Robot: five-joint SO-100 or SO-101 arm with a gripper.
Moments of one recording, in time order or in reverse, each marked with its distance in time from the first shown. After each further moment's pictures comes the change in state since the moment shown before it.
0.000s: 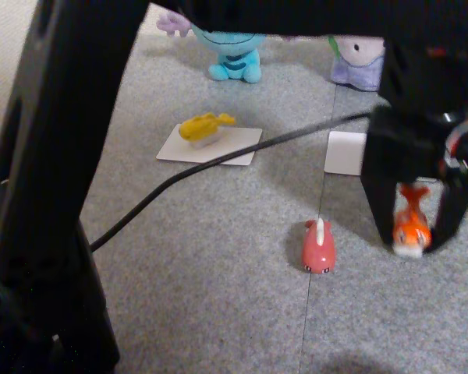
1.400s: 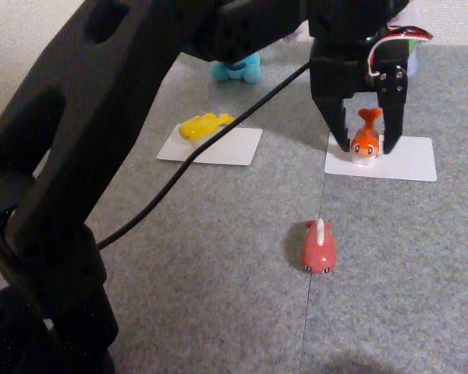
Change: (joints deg) arm -18.5 -23.5 -38.4 8.9 12.5
